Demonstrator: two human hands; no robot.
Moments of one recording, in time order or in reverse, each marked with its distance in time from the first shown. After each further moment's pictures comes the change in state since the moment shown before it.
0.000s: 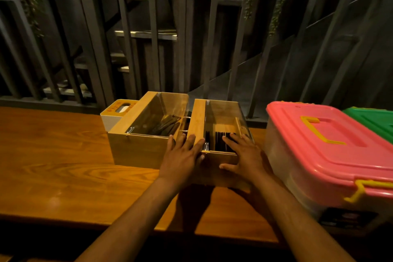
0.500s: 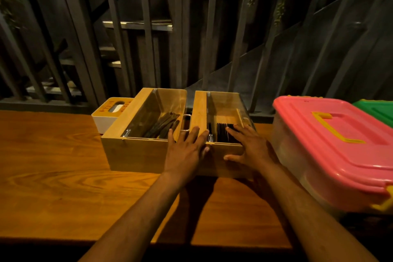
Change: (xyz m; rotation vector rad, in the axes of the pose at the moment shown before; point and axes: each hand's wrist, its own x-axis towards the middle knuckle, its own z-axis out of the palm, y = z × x) left_hand 0.038 -0.017 0.021 -0.005 0.013 -0.014; right_hand 0.042 0.009 0.007 -0.009 0.010 0.007
